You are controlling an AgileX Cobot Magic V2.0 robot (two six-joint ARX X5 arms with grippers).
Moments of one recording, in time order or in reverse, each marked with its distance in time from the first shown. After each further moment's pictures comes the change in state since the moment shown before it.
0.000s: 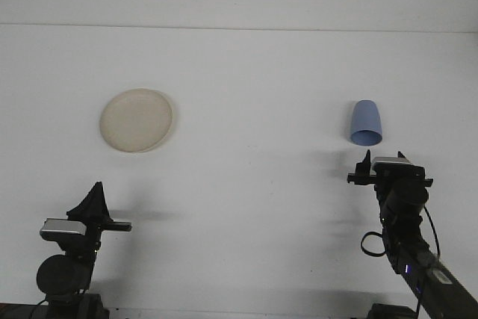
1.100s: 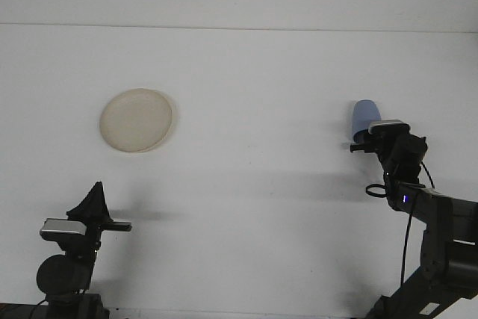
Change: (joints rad) left arm 0.000 0.000 0.000 0.000 0.000 0.000; right arm -0.101 0.555 0.383 0.092 -0.177 -0.146
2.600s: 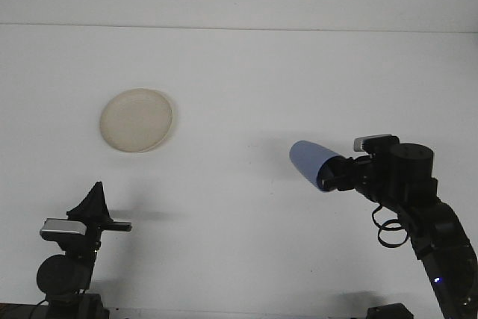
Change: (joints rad) left arm 0.000 0.000 0.000 0.000 0.000 0.000; right arm 0.372 -0.742 0.285 -1.377 -0.292 0.388
